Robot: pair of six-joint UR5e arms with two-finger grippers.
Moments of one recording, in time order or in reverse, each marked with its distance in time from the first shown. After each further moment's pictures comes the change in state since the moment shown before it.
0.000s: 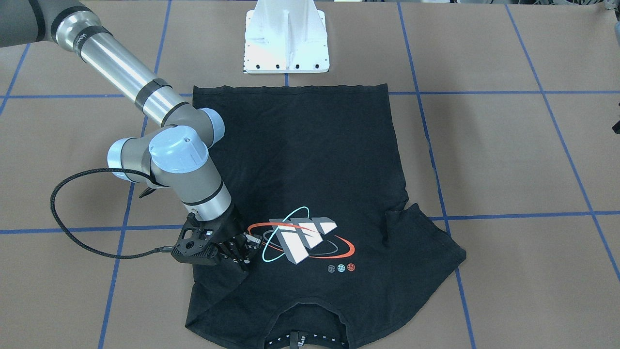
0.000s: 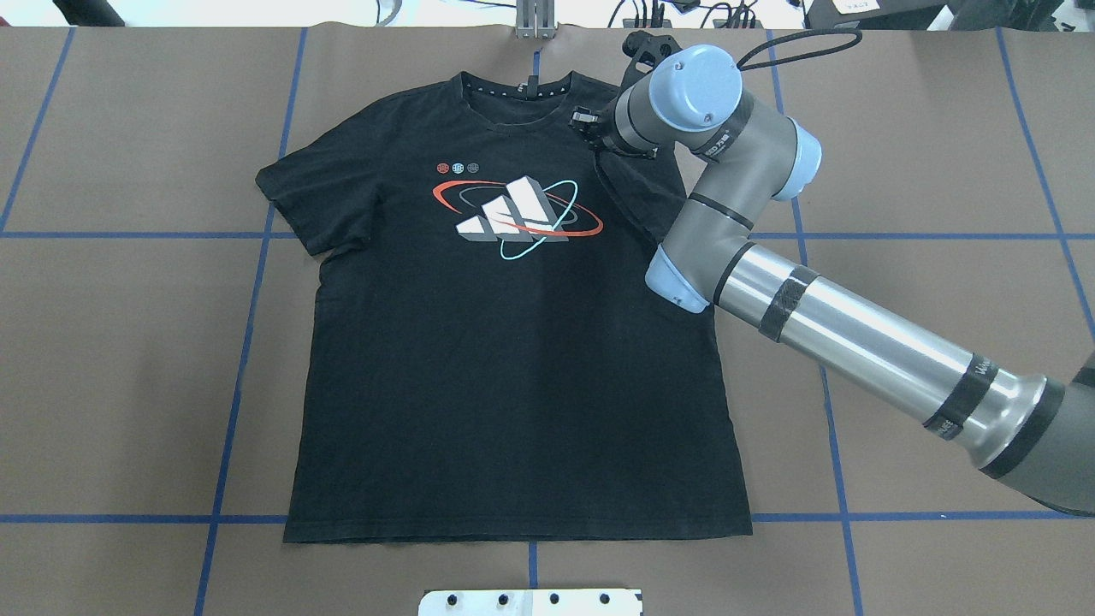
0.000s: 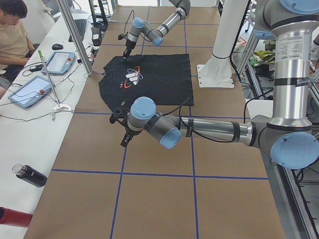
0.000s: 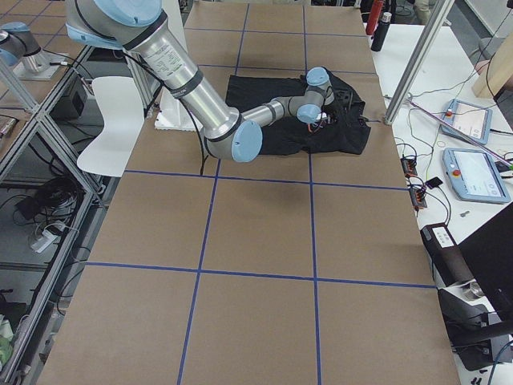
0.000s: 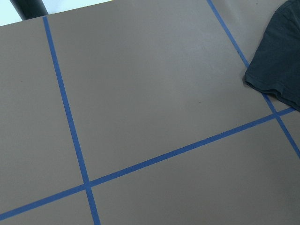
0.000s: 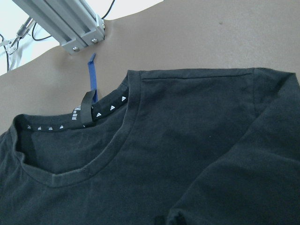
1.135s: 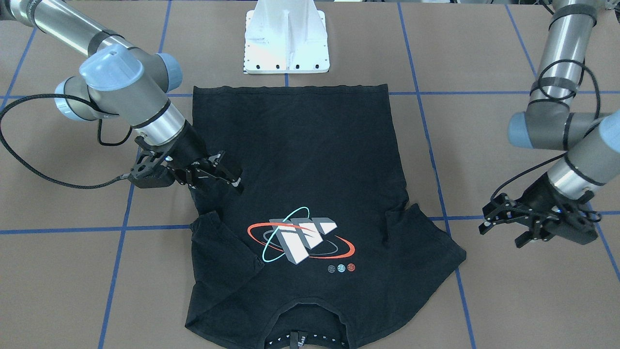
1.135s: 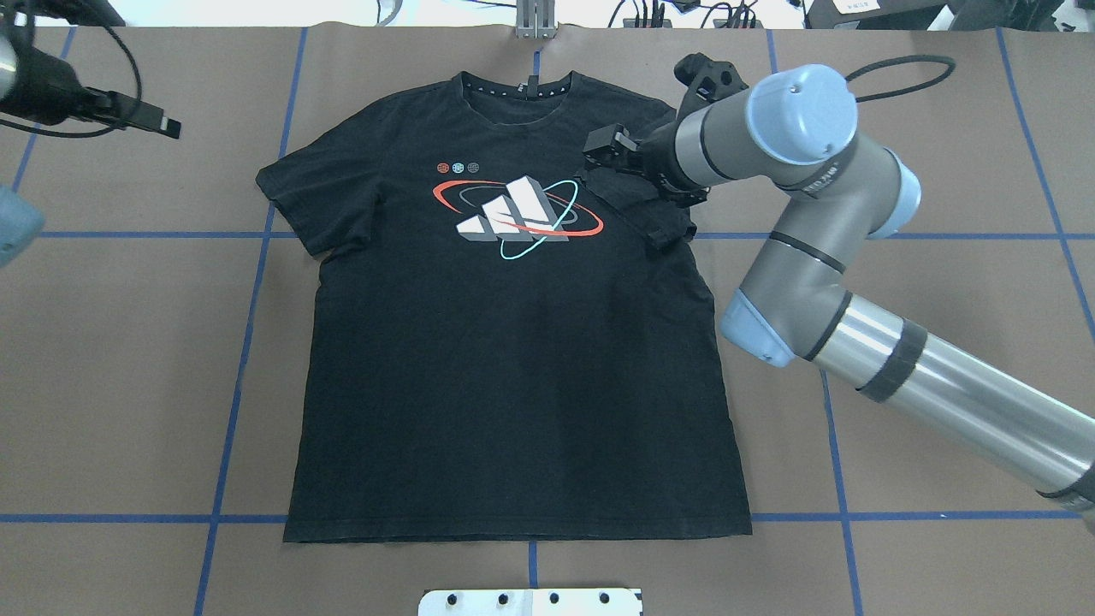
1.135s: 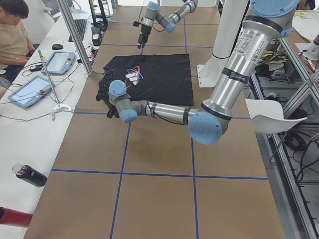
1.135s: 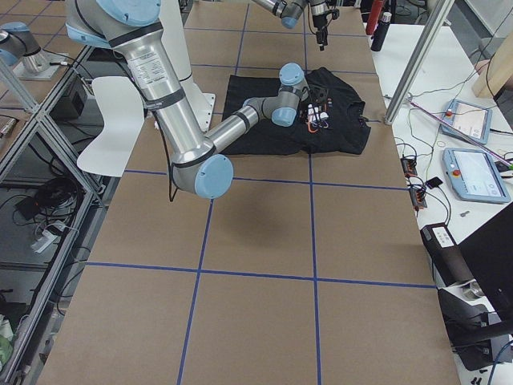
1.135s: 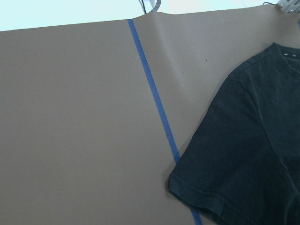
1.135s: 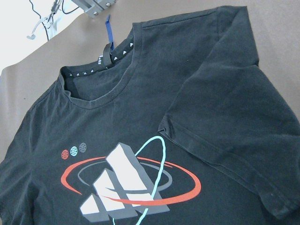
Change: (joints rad) left arm 0.390 -0.463 0.512 -0.382 0.227 -0.488; right arm 0.010 -0.361 0.574 -0.055 0.186 0.108
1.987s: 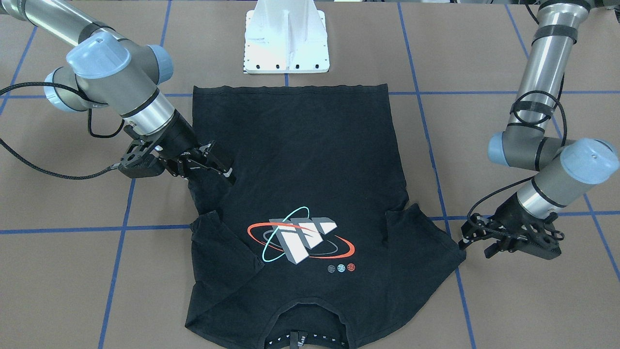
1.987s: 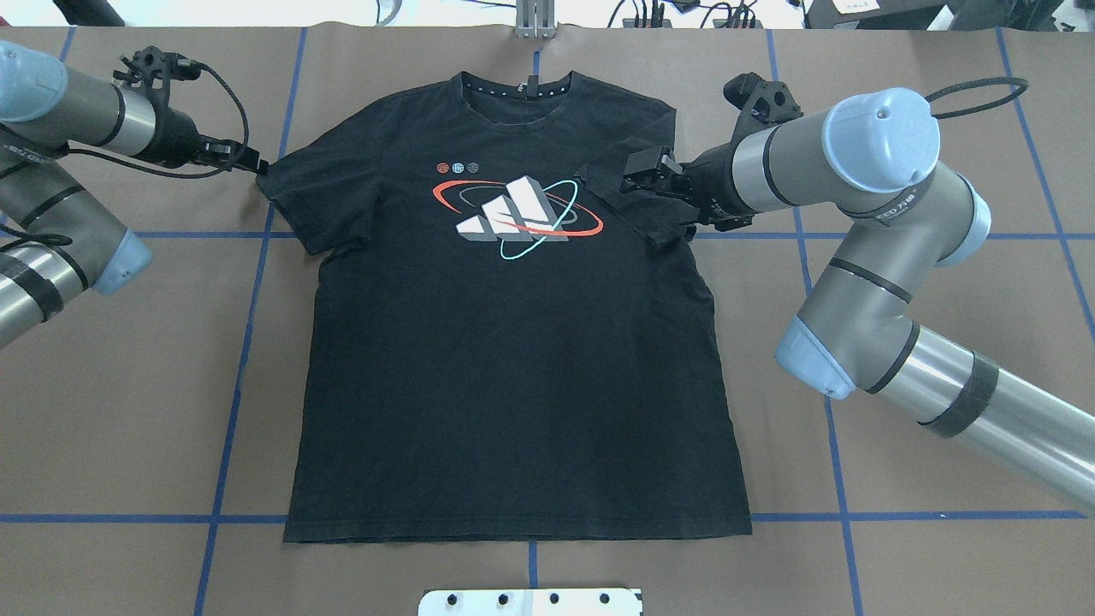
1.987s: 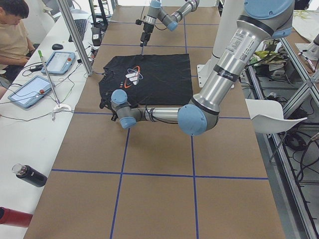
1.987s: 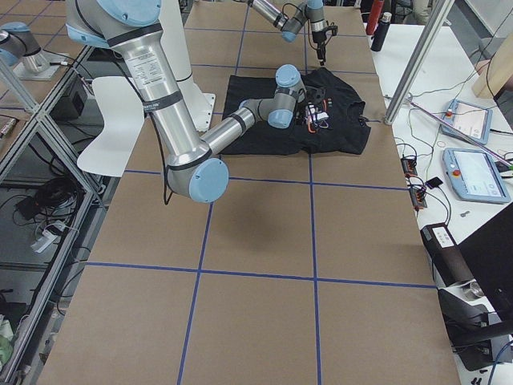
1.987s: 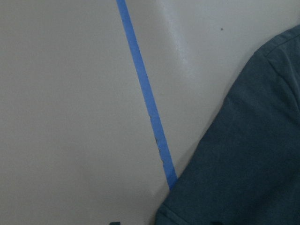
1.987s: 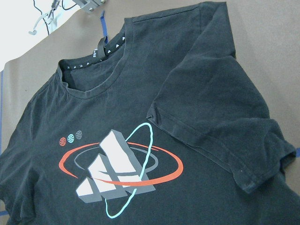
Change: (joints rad) left arm 0.066 -0.073 0.193 -0.121 0.047 -0.118; right arm -0.004 -0.024 0.022 0.002 -0.005 0.001
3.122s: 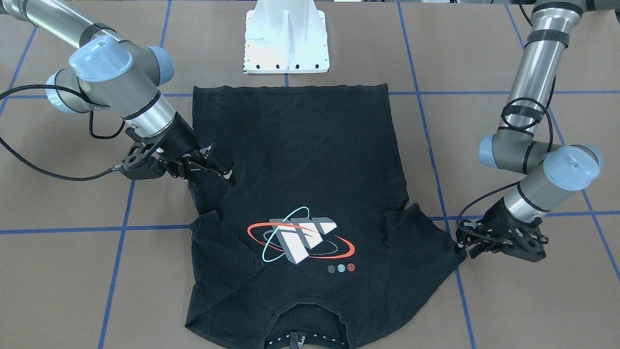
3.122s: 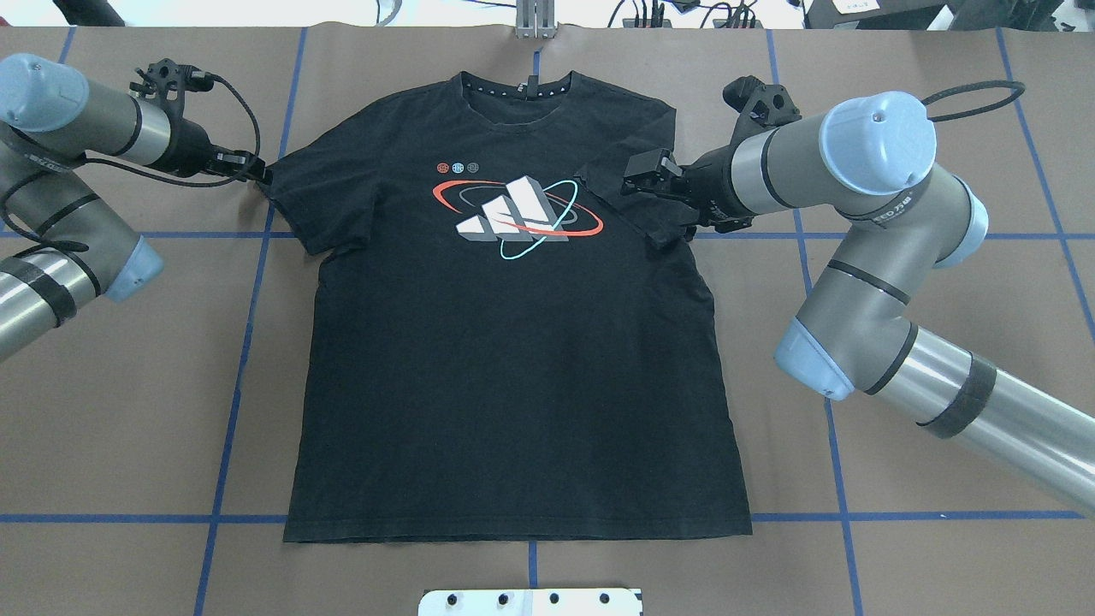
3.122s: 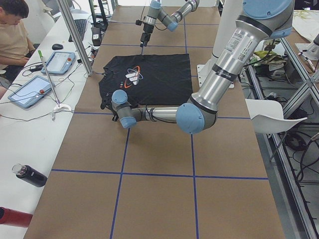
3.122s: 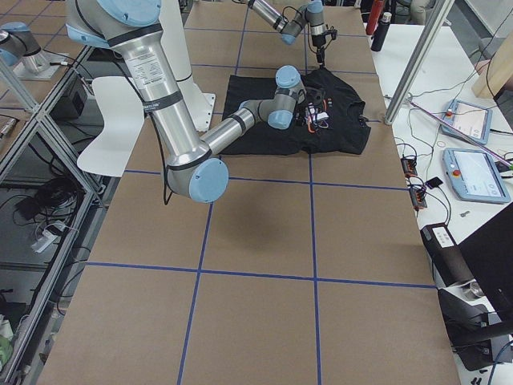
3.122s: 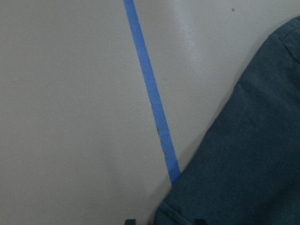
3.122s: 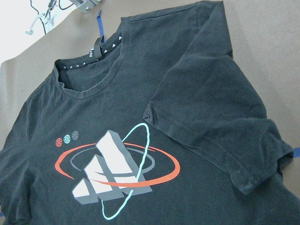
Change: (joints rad) left arm 0.016 -0.021 0.034 0.001 0.005 -0.009; right arm -0.002 -0.001 -0.004 0.000 -0.003 0.000
